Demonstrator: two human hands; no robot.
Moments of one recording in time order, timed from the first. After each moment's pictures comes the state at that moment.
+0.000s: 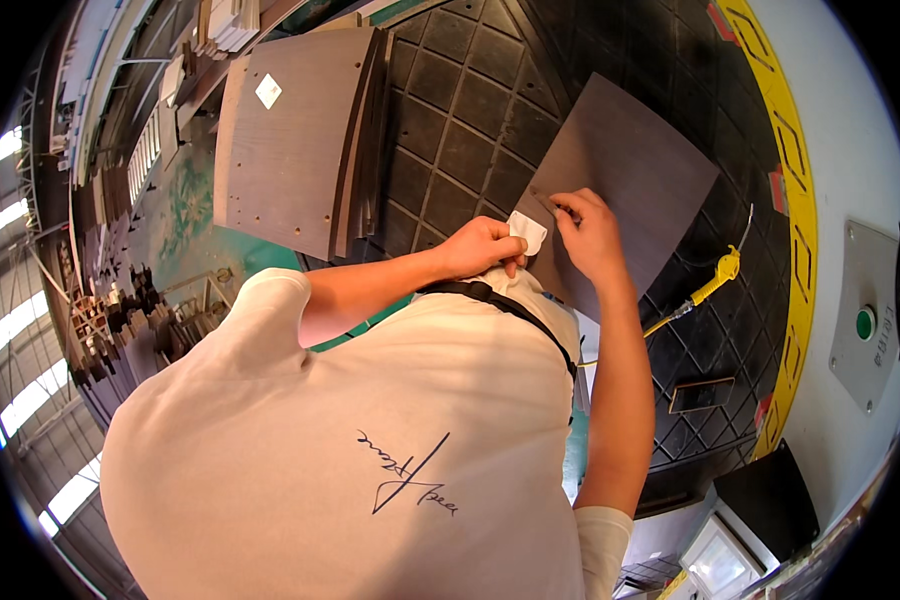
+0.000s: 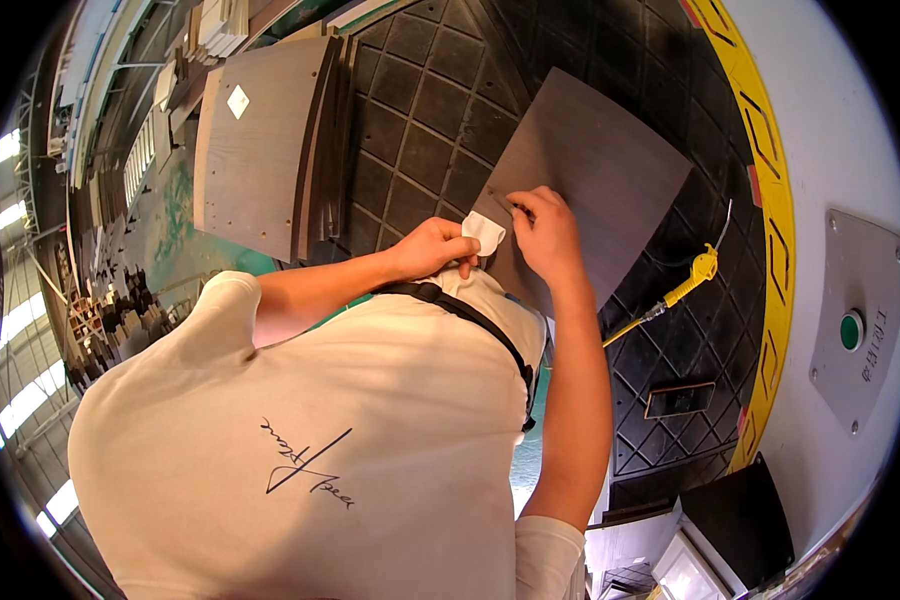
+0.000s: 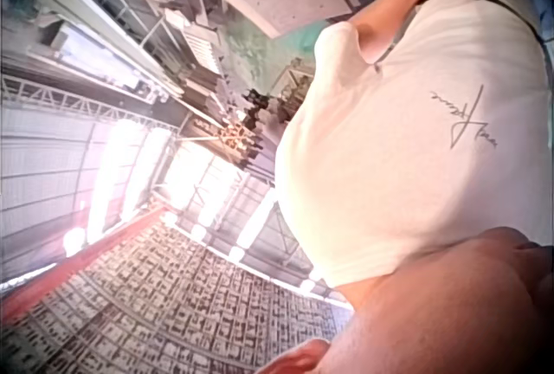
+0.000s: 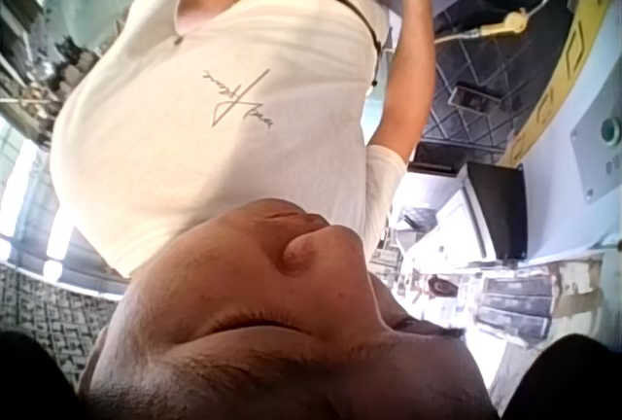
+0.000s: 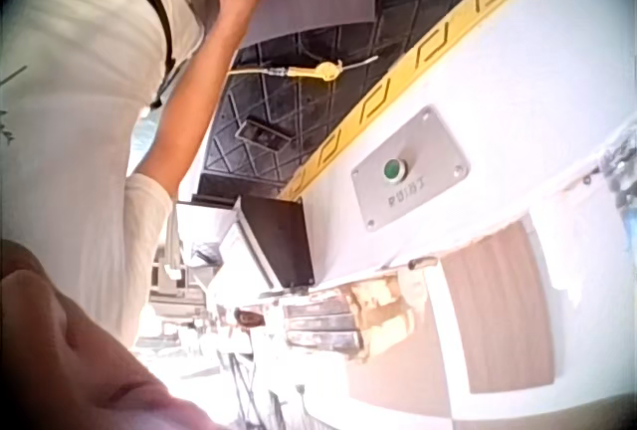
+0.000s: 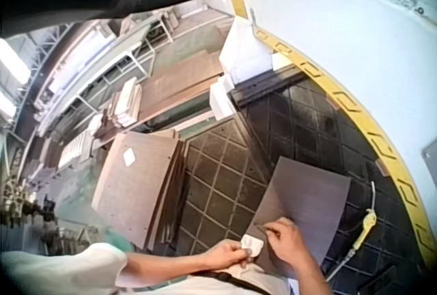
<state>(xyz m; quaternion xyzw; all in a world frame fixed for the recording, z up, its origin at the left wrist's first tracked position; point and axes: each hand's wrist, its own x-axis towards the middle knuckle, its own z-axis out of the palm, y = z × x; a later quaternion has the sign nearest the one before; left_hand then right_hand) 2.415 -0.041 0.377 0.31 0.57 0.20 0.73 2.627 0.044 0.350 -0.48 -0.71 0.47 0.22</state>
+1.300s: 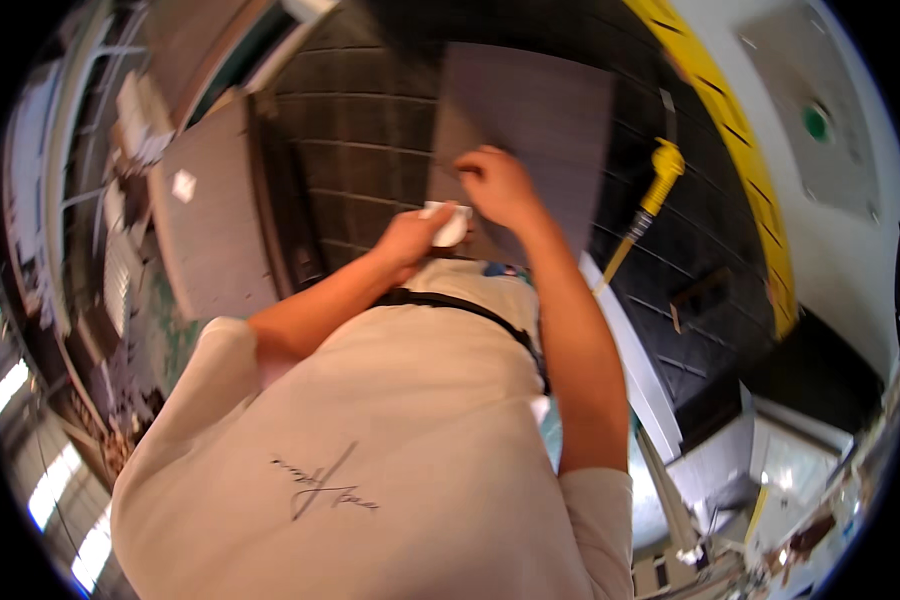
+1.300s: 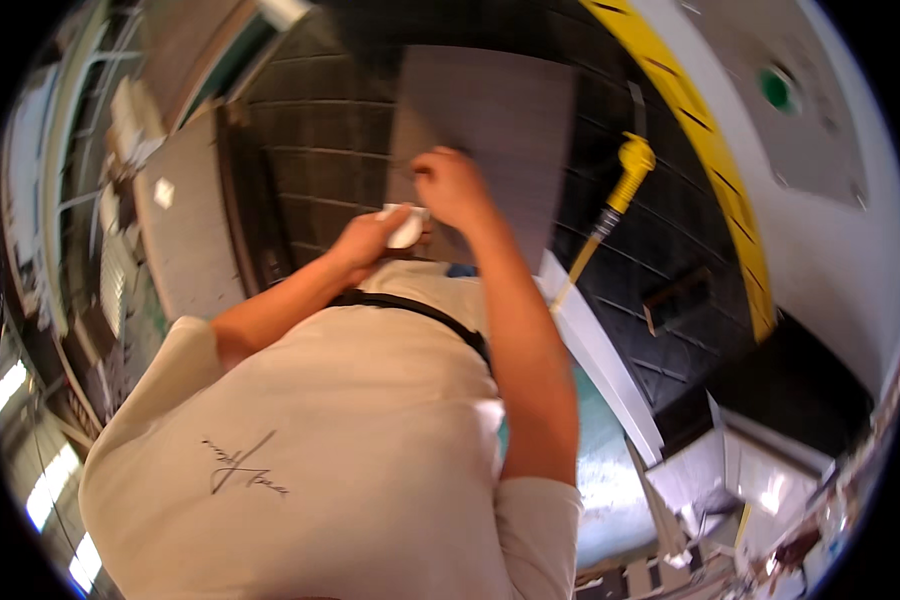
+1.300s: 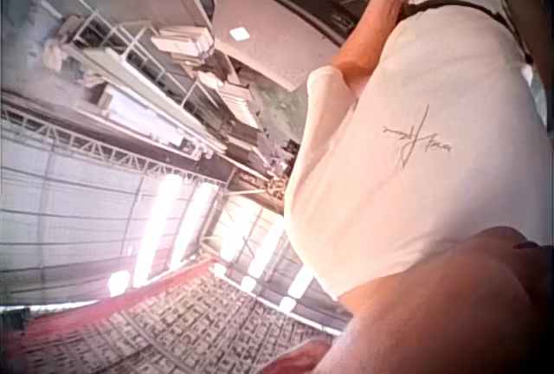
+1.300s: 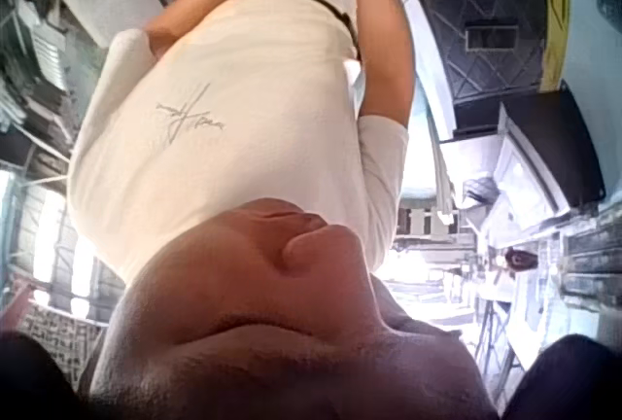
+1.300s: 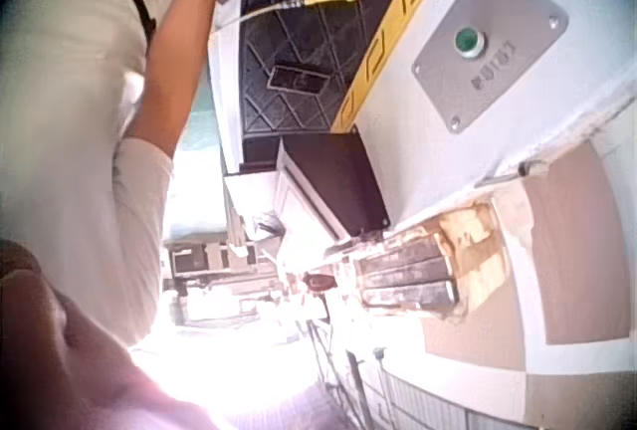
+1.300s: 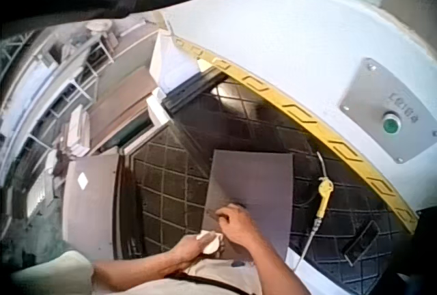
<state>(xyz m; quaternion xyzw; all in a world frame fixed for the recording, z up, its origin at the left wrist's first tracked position) 2.434 -0.028 0.360 0.15 0.59 0.20 0.76 2.619 0.040 0.324 -0.53 -0.68 0.44 0.26</state>
